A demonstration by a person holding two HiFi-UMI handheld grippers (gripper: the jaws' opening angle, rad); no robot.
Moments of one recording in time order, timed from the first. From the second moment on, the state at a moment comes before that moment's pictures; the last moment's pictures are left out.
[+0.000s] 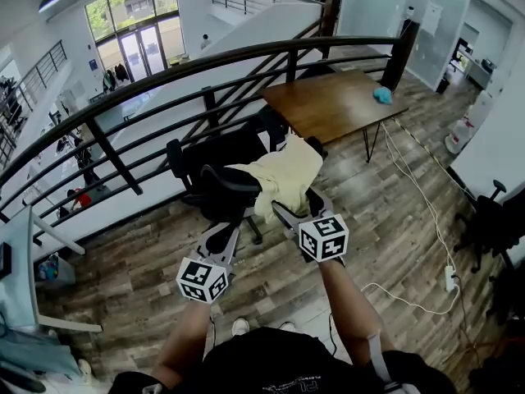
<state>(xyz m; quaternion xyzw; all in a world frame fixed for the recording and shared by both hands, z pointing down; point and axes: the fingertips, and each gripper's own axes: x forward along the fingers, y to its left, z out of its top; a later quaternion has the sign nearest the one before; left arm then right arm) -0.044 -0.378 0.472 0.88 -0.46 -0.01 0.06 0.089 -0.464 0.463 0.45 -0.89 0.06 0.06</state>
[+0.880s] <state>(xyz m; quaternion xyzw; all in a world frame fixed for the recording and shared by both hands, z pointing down) -0.039 -0.381 0.477 0.89 -0.45 0.00 0.06 0.111 -0.451 0.450 0.51 -0.86 0.01 0.06</state>
